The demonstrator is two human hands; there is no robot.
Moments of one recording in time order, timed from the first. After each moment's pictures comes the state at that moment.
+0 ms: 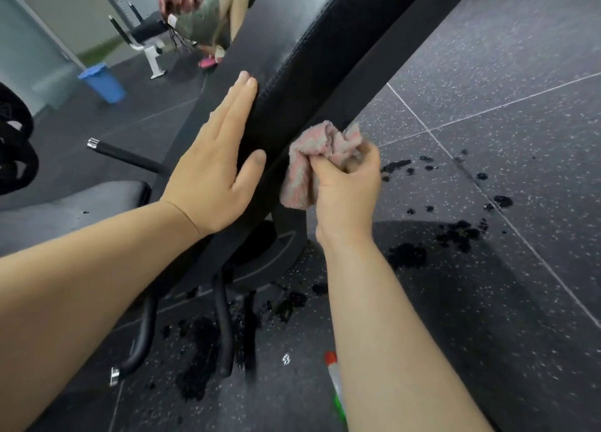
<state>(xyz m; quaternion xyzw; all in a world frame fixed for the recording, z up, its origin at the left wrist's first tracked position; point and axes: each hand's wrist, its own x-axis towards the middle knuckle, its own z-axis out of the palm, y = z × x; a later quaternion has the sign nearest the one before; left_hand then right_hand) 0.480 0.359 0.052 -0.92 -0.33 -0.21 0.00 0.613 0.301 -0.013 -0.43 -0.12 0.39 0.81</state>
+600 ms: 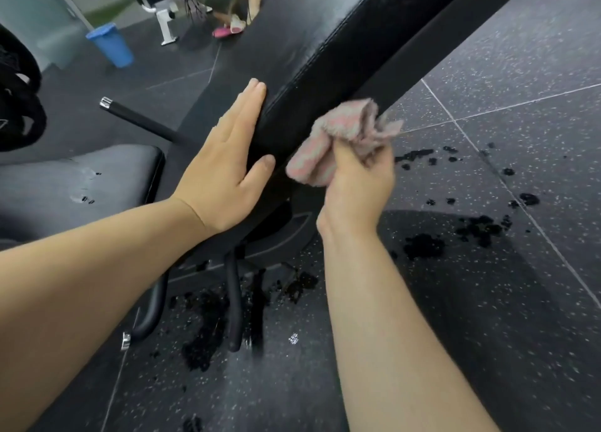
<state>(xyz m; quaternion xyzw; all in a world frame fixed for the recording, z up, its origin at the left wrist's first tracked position) 0.434 0.363 0.025 -0.90 -0.38 -0.20 -0.06 0.567 0.311 -0.017 -0.40 -0.04 0.37 0.84</state>
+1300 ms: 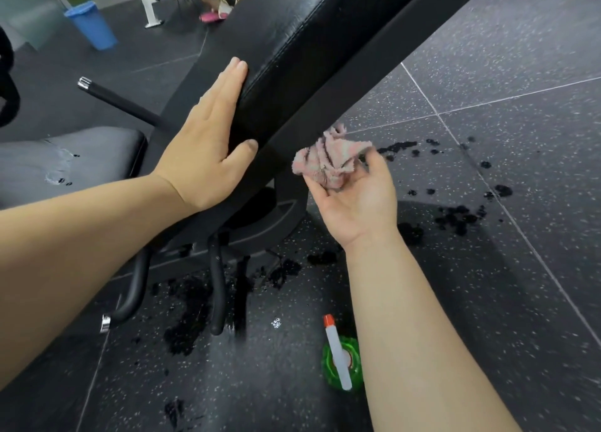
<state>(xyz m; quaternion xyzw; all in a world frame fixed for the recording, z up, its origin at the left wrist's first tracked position) 0.435 0.359 0.026 -0.90 -0.39 -0.20 -0.06 0.602 0.281 -0.049 -0.18 0.06 0.65 0.74</state>
